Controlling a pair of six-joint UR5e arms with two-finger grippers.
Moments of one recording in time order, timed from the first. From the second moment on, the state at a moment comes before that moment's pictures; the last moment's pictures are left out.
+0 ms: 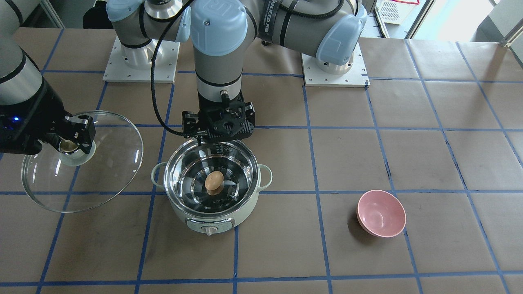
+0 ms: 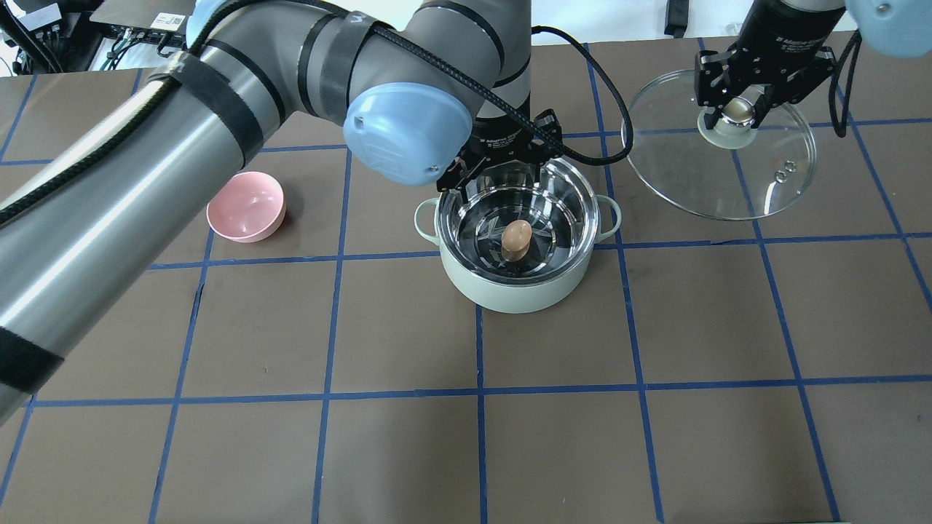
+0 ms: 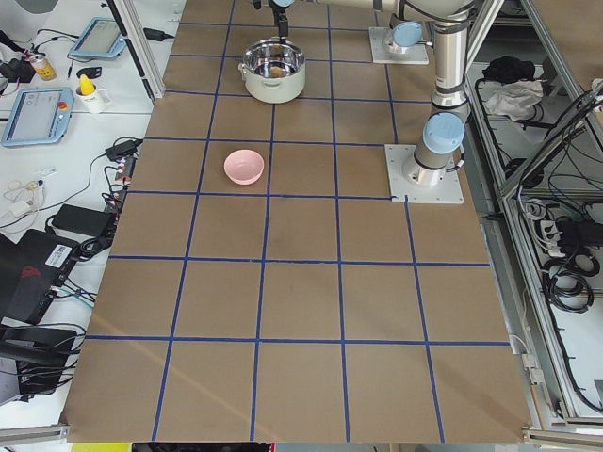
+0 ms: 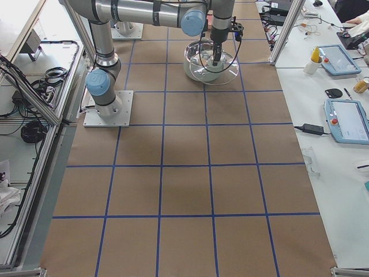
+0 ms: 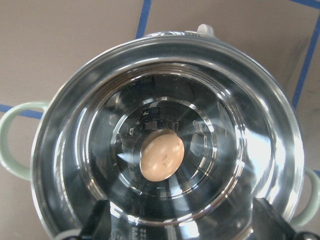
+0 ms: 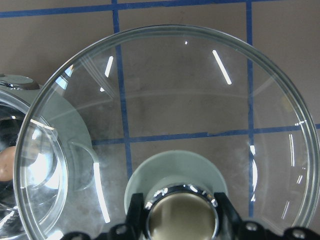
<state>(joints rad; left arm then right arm) -2.02 -1.92 -1.36 -1.40 1.53 -0.70 1.44 -1.42 1.46 -1.62 -1.60 -0.07</state>
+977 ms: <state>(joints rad) -1.80 -1.69 -1.36 -1.64 1.60 -0.23 1.65 -1.39 1.46 -1.67 -1.60 0.24</state>
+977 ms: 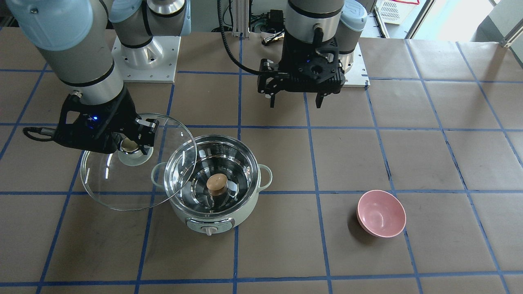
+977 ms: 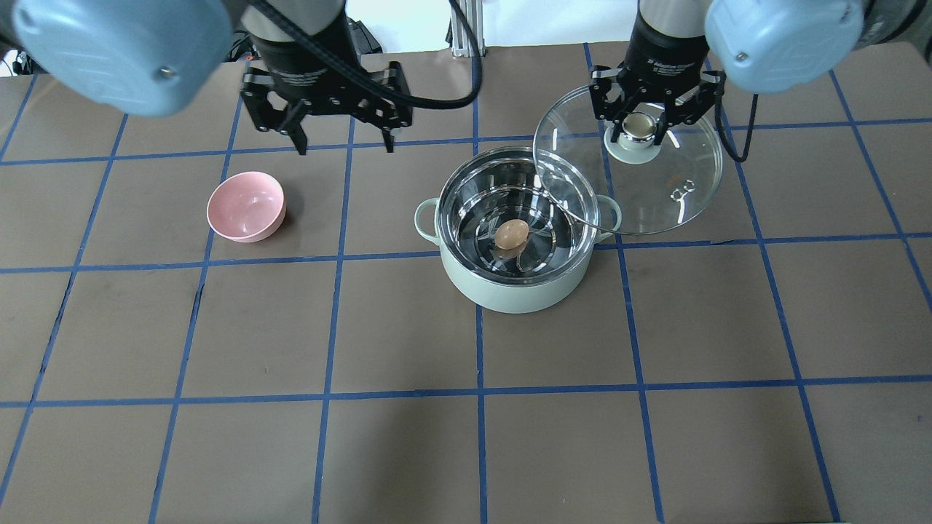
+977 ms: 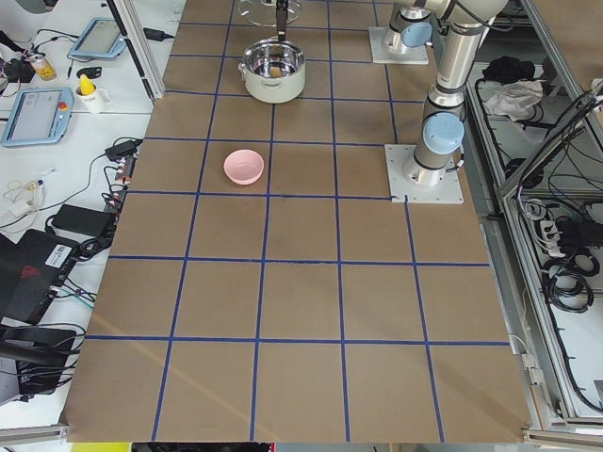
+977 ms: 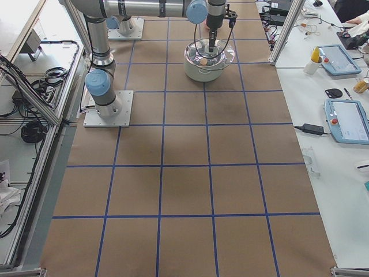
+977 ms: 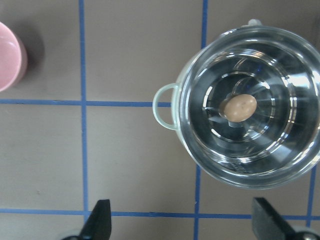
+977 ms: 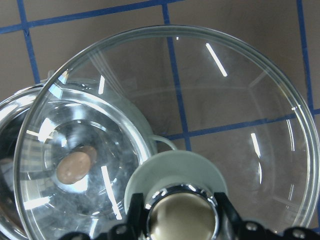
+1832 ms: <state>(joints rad) -1.61 -1.63 -1.37 -1.66 1.60 -0.02 1.86 -1.23 1.46 -1.85 -1.60 0.53</state>
